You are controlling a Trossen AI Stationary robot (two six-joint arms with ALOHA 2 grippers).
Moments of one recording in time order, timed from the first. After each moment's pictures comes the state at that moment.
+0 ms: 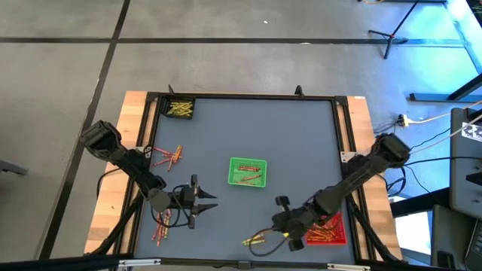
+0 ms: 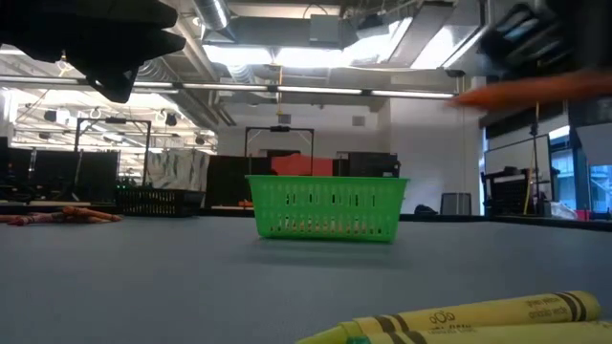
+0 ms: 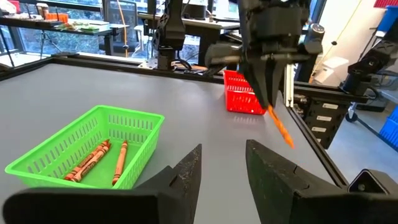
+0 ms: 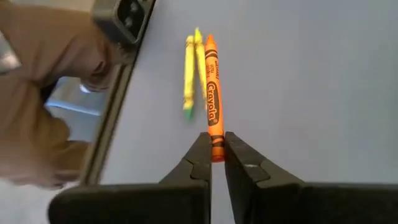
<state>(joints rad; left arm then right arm) -0.74 1.58 0.43 1.00 -0.80 -0.25 0.69 1.67 1.08 -0.32 0.12 0.43</state>
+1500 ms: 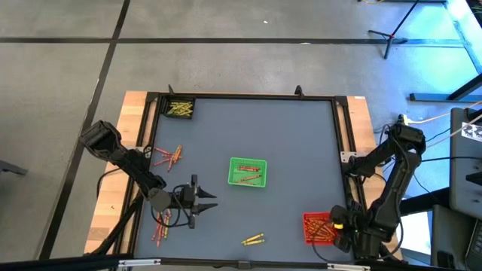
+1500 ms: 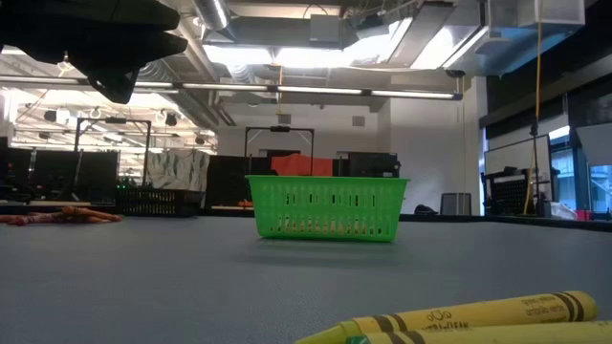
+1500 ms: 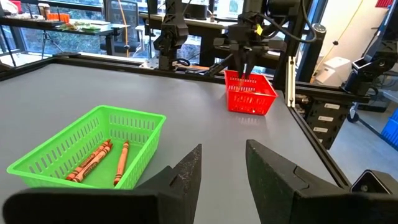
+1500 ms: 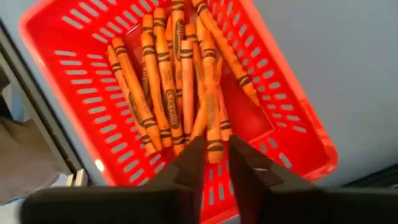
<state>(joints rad) -0.73 1.58 0.43 1.00 -0.80 -0.25 1.27 1.46 0.90 -0.87 0.22 1.77</state>
